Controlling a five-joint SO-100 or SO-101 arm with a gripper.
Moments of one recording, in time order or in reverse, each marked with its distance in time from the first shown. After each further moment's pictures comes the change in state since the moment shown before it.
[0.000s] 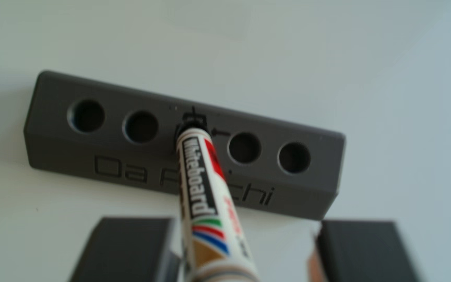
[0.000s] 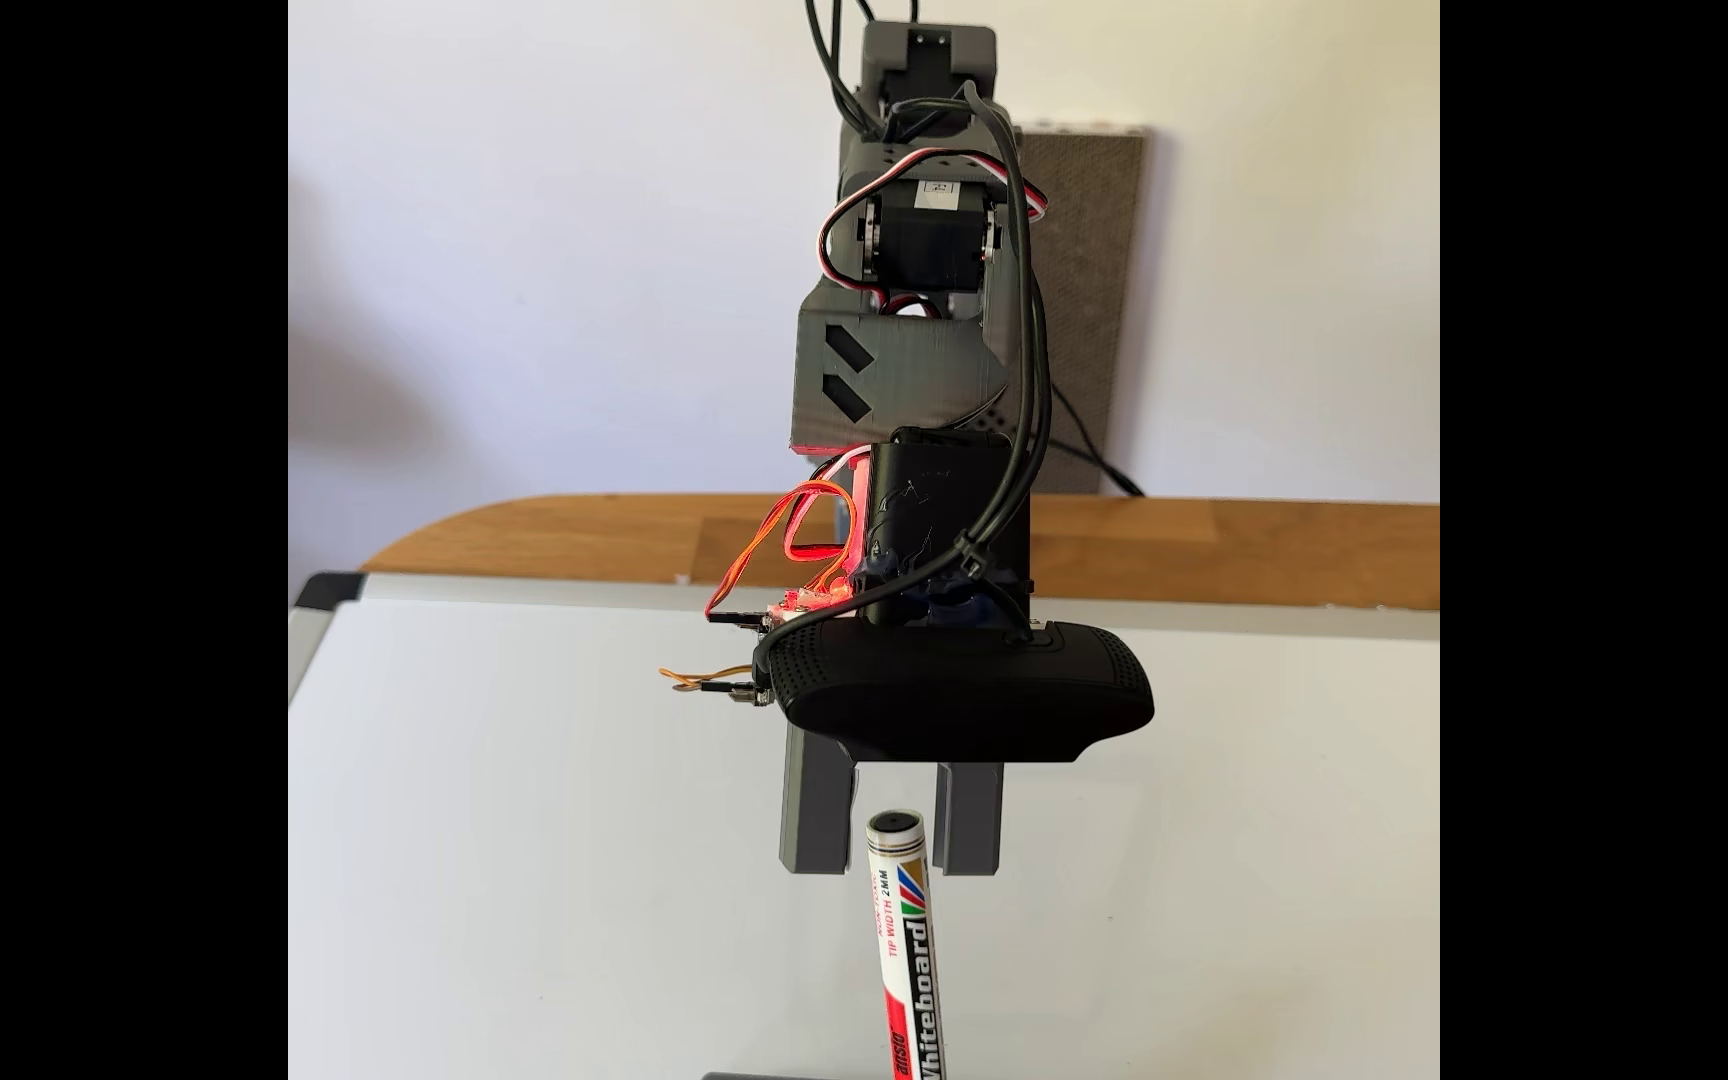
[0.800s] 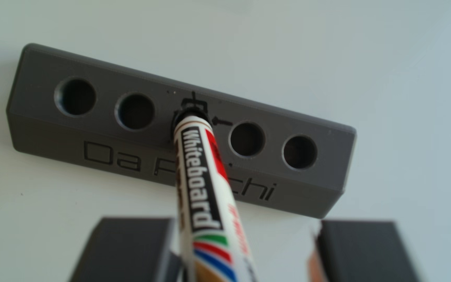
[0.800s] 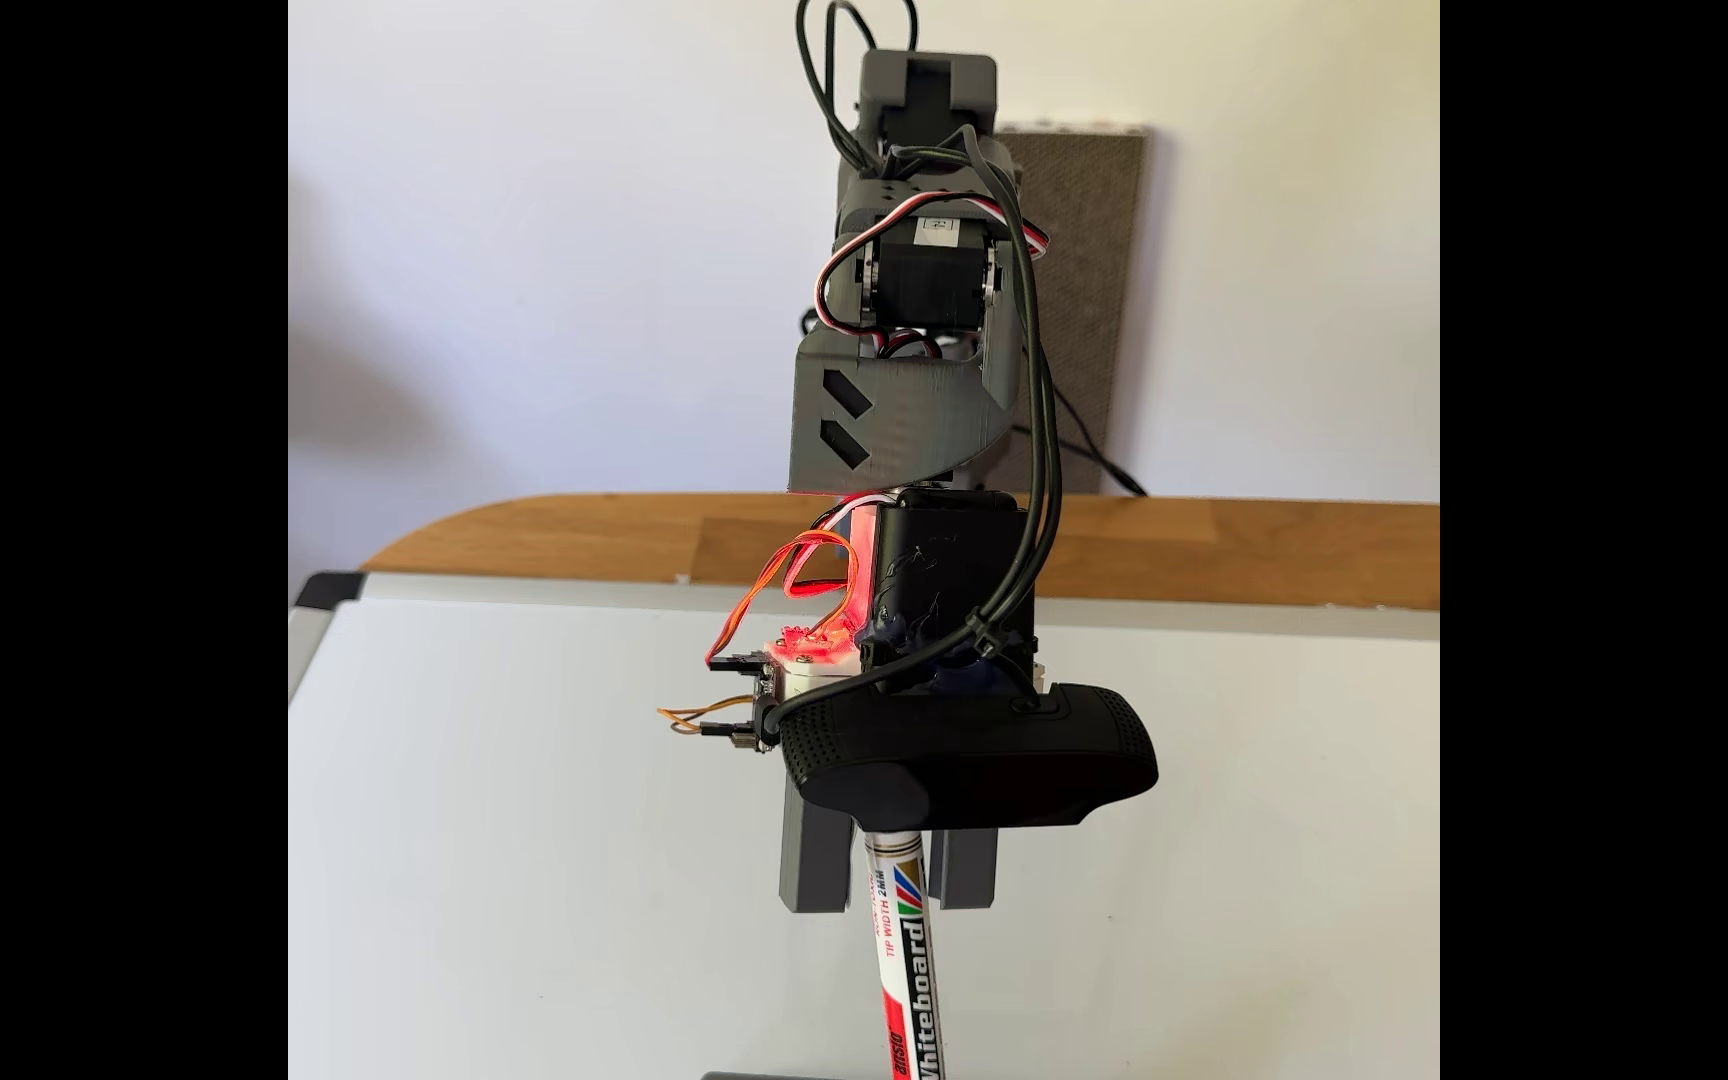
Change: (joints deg) arm 0.0 -7.9 -10.7 6.4 -2.1
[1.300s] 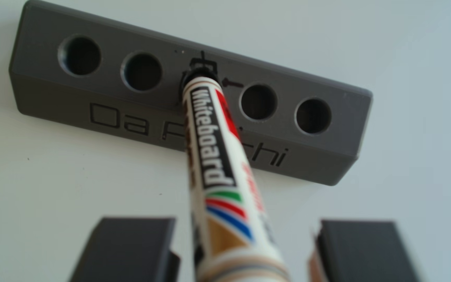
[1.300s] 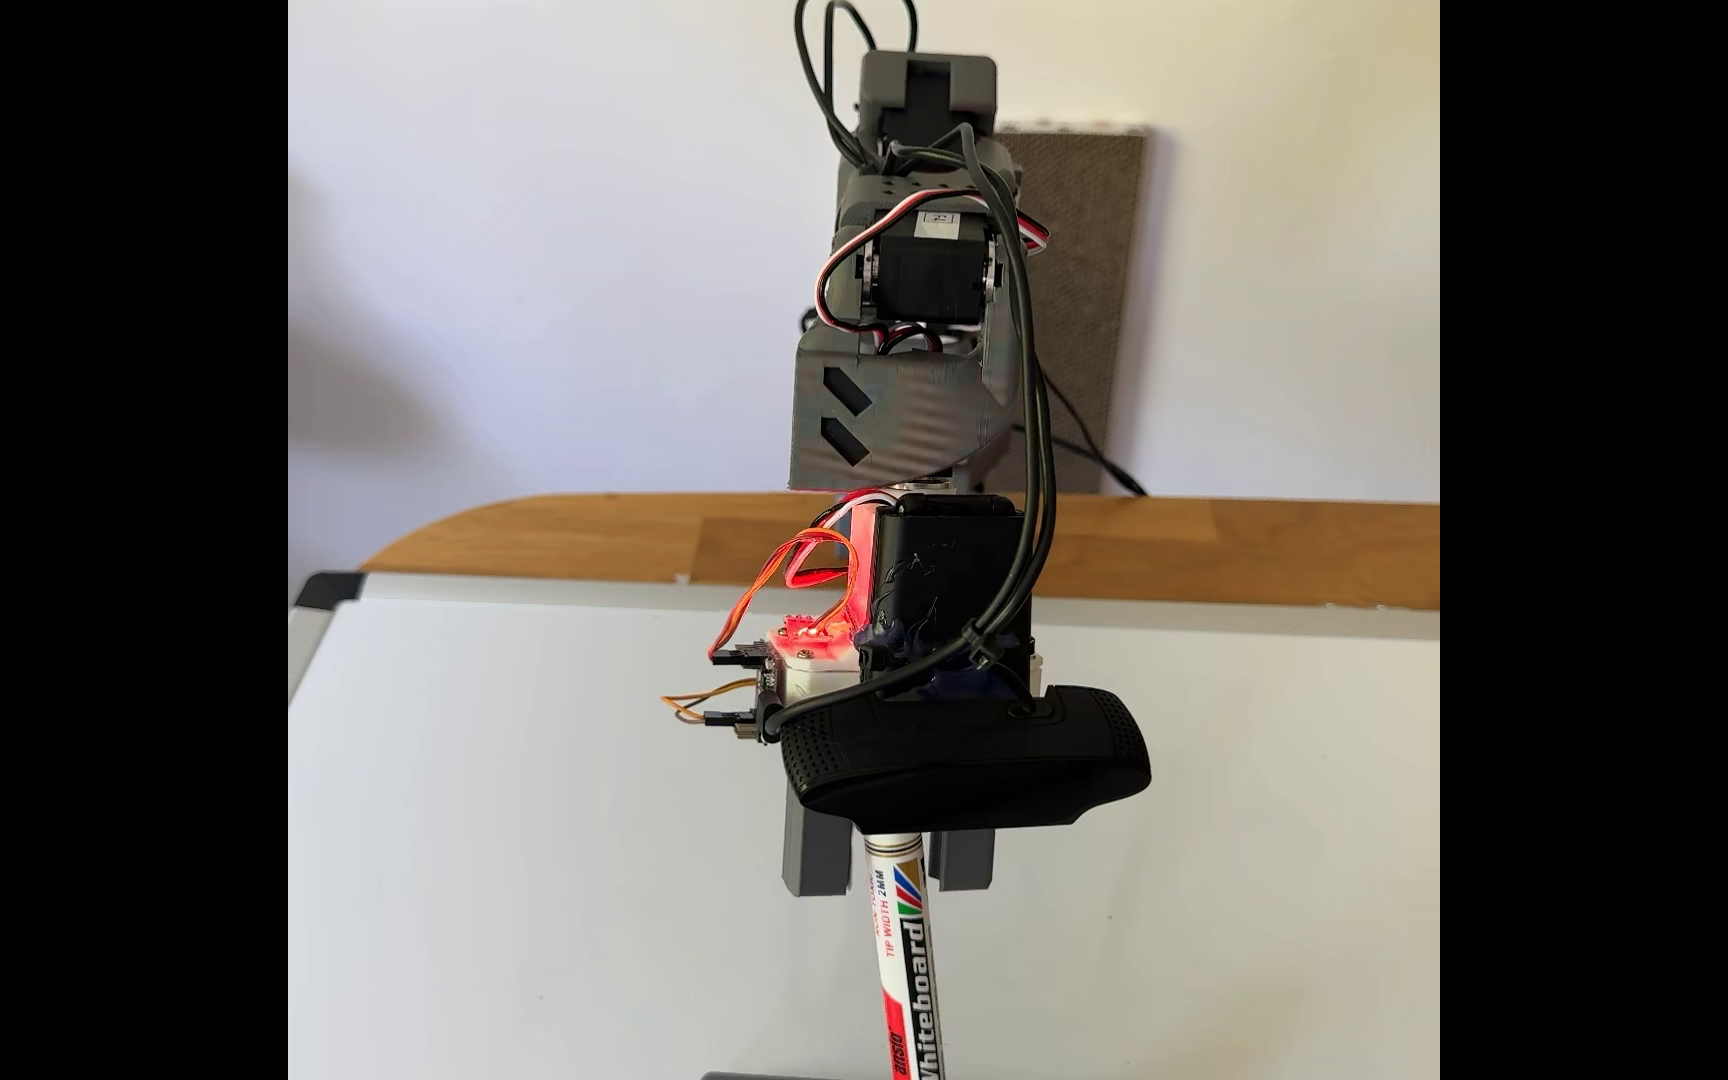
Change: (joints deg) arm 0.0 0.0 -0.1 3.9 0.3
